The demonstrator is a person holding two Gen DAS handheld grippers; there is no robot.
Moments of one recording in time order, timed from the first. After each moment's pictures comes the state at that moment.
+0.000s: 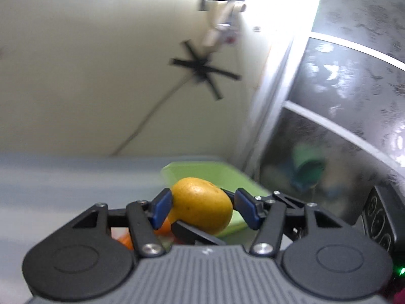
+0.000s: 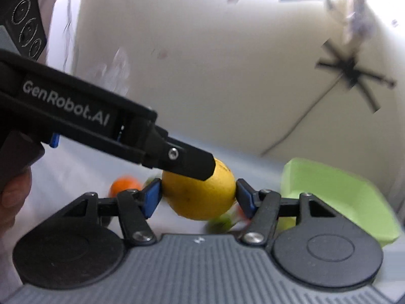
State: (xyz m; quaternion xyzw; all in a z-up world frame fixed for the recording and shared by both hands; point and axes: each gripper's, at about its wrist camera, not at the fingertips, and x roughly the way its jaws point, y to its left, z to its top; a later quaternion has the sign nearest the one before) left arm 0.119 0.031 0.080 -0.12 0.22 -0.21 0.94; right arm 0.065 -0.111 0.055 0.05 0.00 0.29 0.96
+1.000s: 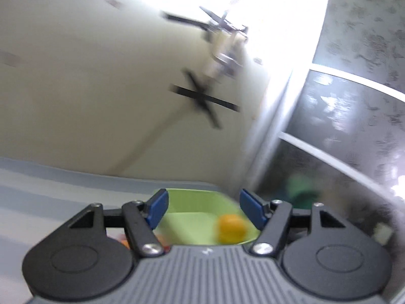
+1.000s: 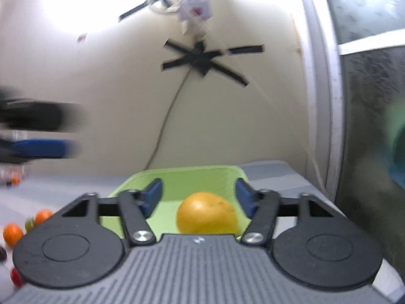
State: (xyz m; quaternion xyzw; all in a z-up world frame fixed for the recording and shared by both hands) left arm 0.071 0.062 0.085 -0.15 0.17 -0.15 0.96; right arm 0.111 -0.234 0.011 0.23 0.00 0.13 0.96
